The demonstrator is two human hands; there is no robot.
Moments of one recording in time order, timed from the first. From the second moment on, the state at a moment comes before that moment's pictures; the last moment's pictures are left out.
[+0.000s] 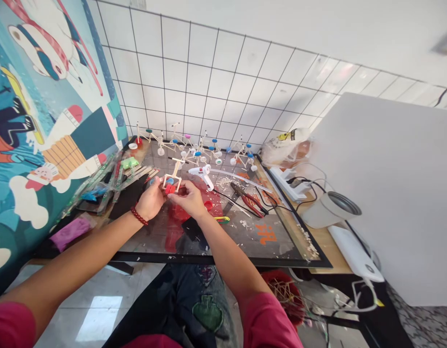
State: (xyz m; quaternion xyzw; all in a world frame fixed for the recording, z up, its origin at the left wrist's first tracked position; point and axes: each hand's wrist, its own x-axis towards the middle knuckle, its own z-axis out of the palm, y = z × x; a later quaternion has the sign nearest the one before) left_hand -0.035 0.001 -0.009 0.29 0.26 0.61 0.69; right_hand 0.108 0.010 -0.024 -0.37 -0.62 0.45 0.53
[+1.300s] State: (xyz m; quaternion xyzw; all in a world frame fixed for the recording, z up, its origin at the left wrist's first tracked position) left_hand -0.052 0.011 -0.011 0.42 0.32 0.58 0.62; right_hand 0.121 0.013 -0.020 -0.36 -0.71 0.33 0.51
